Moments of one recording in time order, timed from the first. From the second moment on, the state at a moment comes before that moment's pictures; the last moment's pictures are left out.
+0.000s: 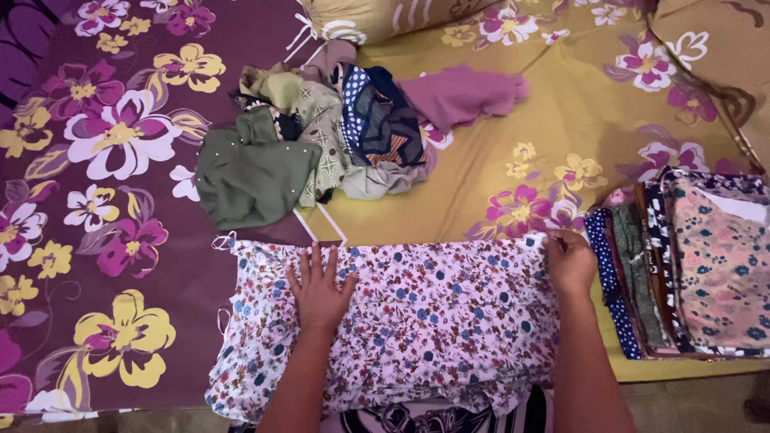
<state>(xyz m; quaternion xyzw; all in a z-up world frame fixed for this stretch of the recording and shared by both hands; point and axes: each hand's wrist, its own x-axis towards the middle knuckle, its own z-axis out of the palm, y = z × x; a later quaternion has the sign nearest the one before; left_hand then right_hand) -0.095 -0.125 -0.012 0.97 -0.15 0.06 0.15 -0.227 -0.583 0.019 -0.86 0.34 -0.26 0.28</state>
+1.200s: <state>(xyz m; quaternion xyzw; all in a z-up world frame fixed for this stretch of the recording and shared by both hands) -0.159 -0.251 0.018 0.92 -0.35 -0.05 0.17 -0.302 -0.573 0.044 -0.85 0.46 0.01 0.27</state>
